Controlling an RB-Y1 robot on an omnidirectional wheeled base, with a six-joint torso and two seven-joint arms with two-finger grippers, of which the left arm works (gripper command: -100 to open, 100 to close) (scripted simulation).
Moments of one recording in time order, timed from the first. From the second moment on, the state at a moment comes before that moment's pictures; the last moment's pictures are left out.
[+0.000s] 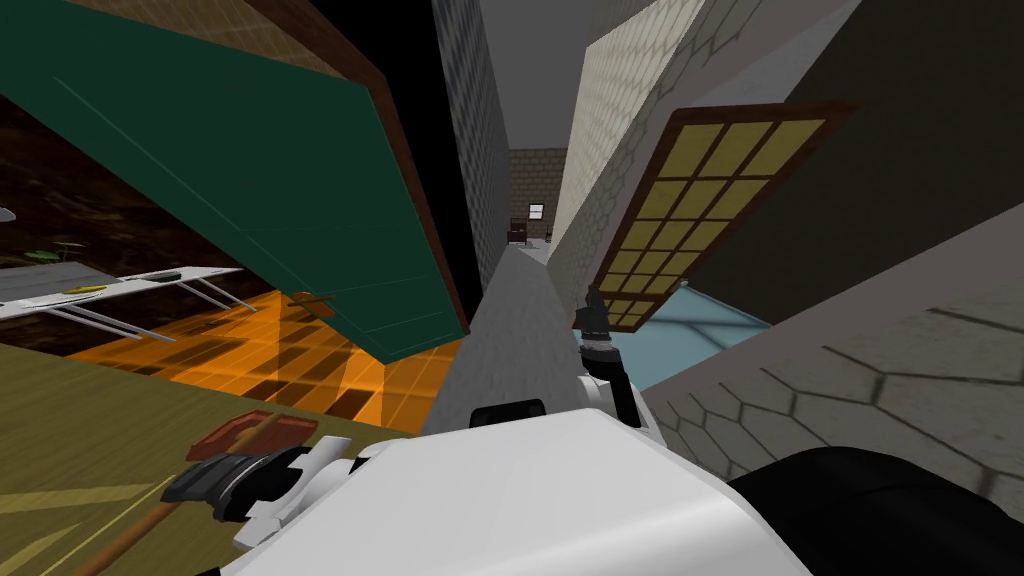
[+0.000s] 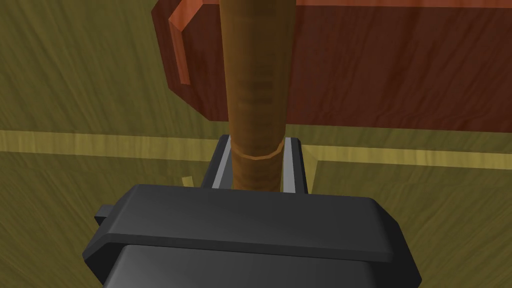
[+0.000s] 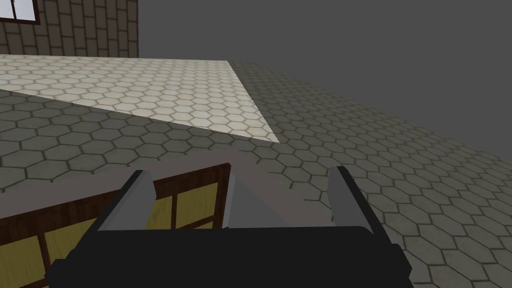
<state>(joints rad) -0.27 0.01 1.60 -1.24 -0.30 -0.31 0.03</state>
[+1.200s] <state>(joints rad) -0.30 0.05 1.72 -1.27 -0.31 -0.31 0.03</state>
